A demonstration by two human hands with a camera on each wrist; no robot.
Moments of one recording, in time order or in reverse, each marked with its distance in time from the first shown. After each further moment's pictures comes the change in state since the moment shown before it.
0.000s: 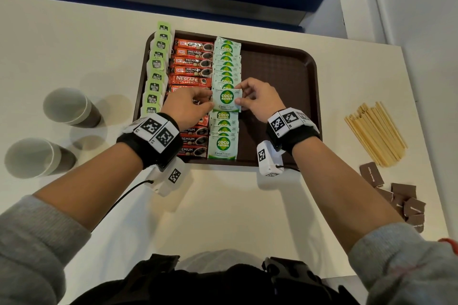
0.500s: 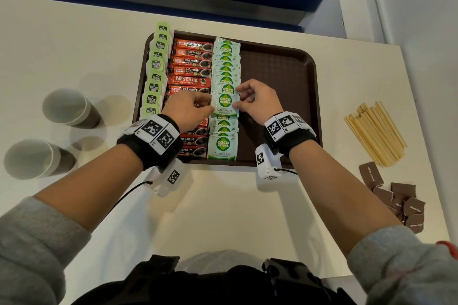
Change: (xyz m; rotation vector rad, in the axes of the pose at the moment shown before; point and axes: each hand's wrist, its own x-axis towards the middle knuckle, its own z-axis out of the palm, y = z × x) left_hand -0.002 0.002 0.000 0.063 -0.059 -0.015; right_hand -0.007 -0.001 0.002 -0.005 0.072 0.026
